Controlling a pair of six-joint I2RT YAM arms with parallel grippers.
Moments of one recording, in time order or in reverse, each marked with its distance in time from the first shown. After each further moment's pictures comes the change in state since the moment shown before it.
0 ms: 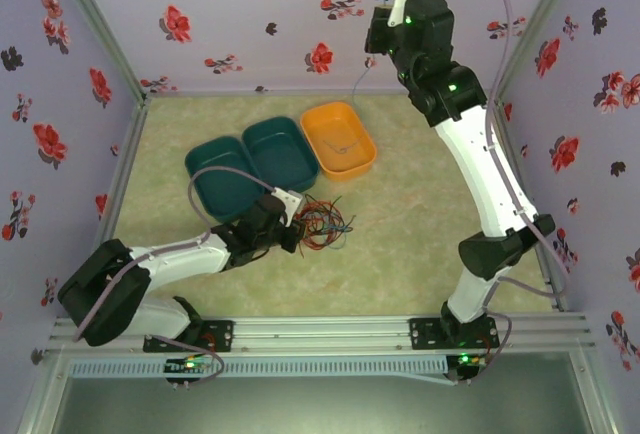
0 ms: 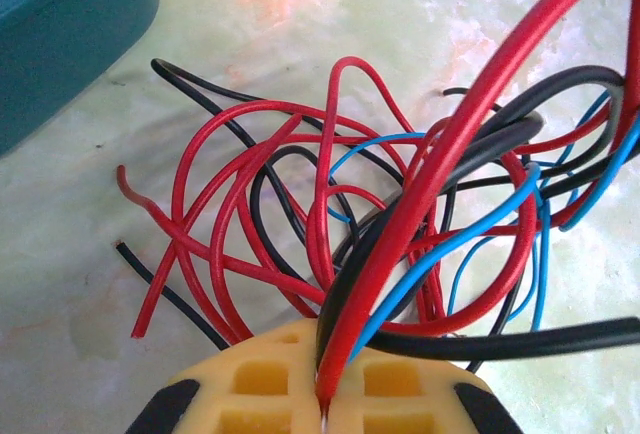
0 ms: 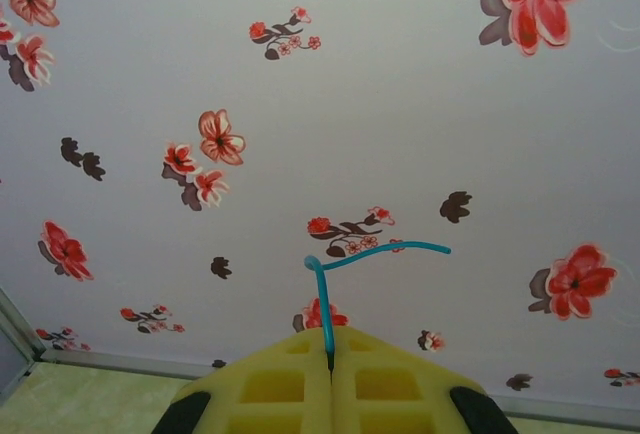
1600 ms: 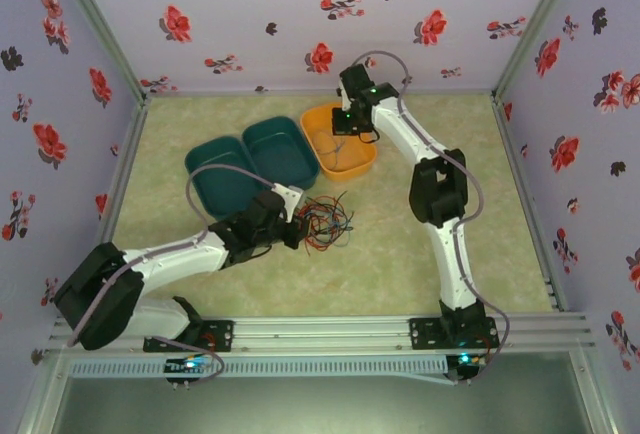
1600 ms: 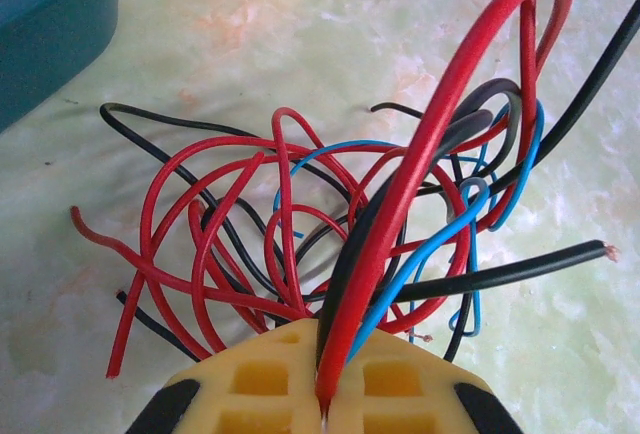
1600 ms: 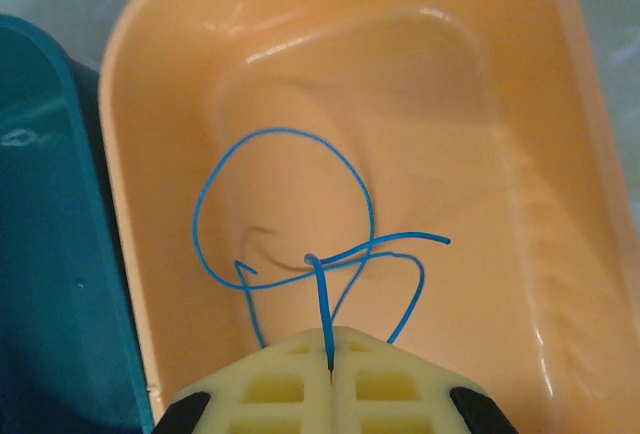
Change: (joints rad) left arm 0.000 -0.025 0.037 -0.023 0.064 -0.084; right arm -0.062 0.594 -0.013 -0.369 -0.393 0.169
